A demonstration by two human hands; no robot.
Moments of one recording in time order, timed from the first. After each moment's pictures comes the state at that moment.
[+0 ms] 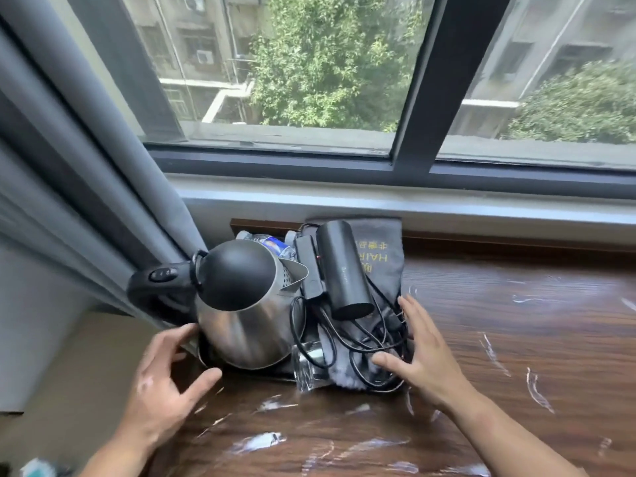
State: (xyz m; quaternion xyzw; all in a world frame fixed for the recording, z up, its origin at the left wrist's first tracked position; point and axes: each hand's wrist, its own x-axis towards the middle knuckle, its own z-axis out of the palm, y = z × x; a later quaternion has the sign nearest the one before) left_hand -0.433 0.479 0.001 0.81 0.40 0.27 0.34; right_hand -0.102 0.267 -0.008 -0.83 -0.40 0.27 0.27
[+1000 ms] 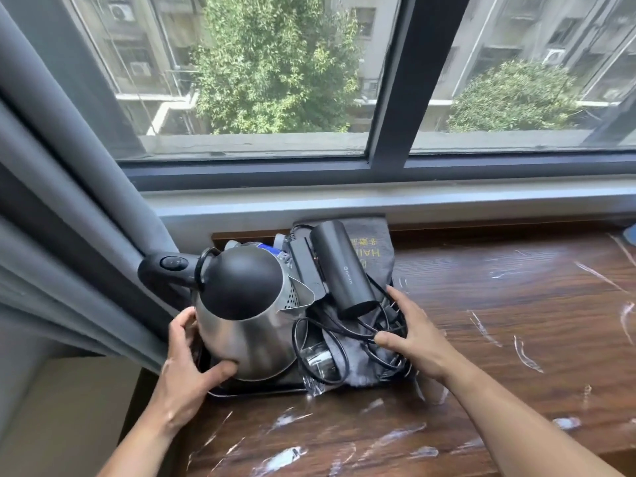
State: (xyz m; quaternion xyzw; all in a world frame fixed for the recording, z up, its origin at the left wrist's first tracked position) left_hand -0.403 0.534 -0.025 0.73 0.37 0.20 0.53; right_hand -0.114 0.287 -0.010 -0.83 -0.33 0.31 0.33
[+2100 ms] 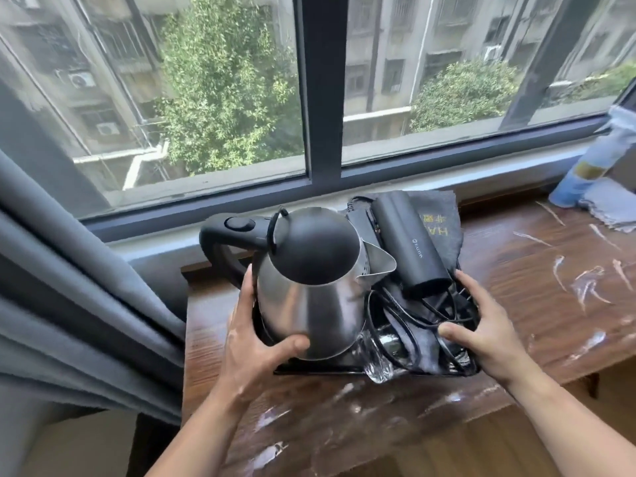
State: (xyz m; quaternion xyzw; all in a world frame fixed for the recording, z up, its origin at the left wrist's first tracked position) left_hand -0.307 0.439 0.071 0.80 0.25 0.20 0.51; right_hand -0.104 0.154 0.042 -0.81 -0.24 0.09 0.52
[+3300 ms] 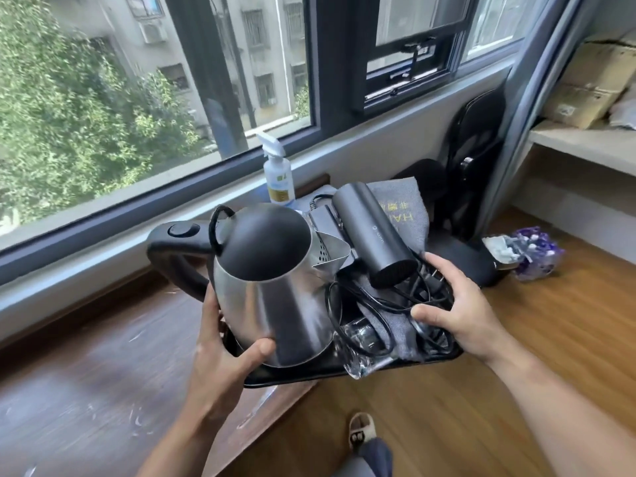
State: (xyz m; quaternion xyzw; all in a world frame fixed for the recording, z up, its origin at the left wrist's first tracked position) left_hand 0.038 -0.008 0.074 0.79 0.15 0.11 0.59; right_hand 0.162 -0.342 0.050 -0.85 -0.11 0.02 0.51
